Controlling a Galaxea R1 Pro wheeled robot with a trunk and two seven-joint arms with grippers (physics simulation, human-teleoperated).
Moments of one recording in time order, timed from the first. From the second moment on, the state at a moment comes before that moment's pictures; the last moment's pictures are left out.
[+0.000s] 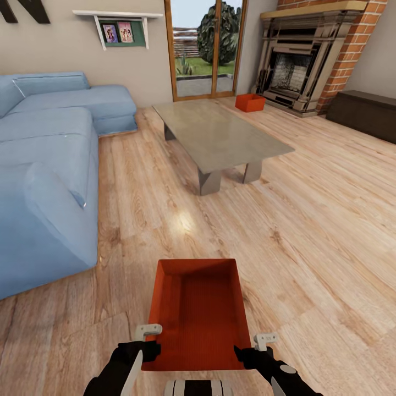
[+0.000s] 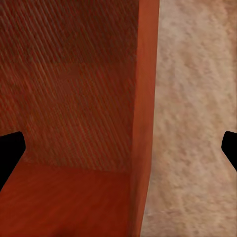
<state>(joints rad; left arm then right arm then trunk) -0.36 -0.15 0.08 -0.80 -0.04 0.55 0.12 -0.44 0.01 0.06 -0.40 -0.08 -0.04 0.19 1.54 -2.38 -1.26</state>
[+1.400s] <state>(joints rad) -0.36 -0.13 0.08 -0.81 -0.05 0.55 0.01 -0.44 0.01 0.06 -0.40 -0.08 -0.04 0.20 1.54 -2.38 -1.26</state>
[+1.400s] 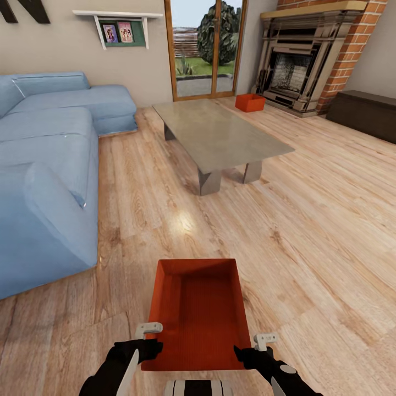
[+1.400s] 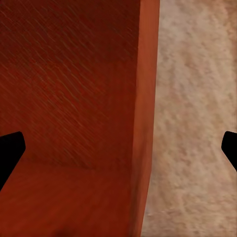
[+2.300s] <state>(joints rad) -0.36 -0.13 0.08 -0.81 -0.08 0.54 0.01 -0.44 0.00 0.05 -0.40 -0.08 -0.04 0.17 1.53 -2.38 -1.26</state>
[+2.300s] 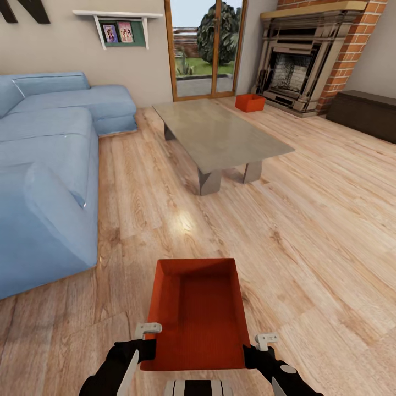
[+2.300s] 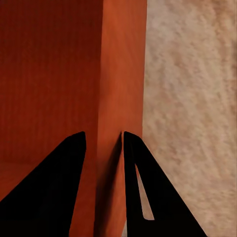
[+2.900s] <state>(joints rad) -0.36 -0.13 0.09 -0.81 -0.08 0.54 0.01 -0.44 0.00 0.06 -0.40 -0.08 -0.03 0.17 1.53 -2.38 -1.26</state>
